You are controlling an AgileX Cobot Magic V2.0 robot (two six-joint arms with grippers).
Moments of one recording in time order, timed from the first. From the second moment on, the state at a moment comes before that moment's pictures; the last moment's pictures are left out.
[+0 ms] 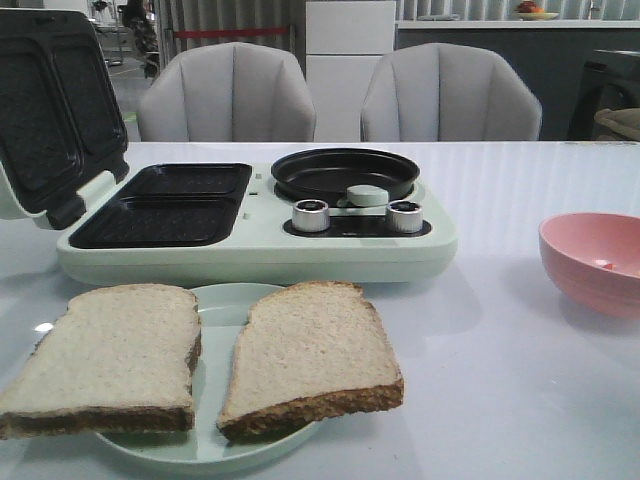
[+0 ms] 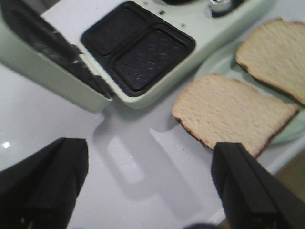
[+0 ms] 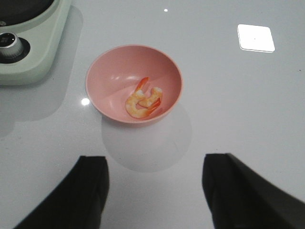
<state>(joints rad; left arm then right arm) -0.54 0.59 -0.55 0.19 0.65 0.25 0.01 0.61 -0.54 0.00 0.62 0.00</state>
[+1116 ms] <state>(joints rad) -1.19 1.44 -0.54 1.05 0.77 -0.64 0.01 0.61 -0.54 0.00 0.63 0.00</state>
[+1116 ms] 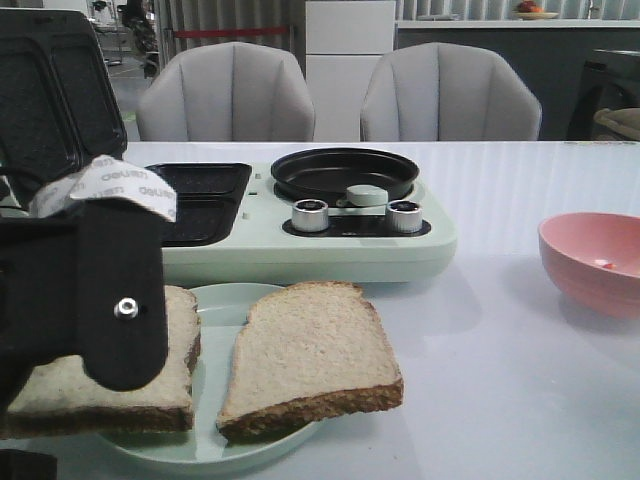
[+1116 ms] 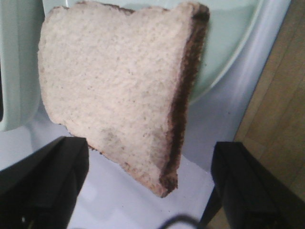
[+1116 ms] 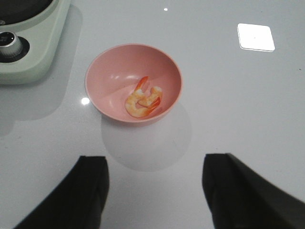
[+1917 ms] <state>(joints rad) -1.13 1.48 -0.51 1.16 0.71 -0.72 0.01 0.61 -0.54 0.00 0.63 0.00</state>
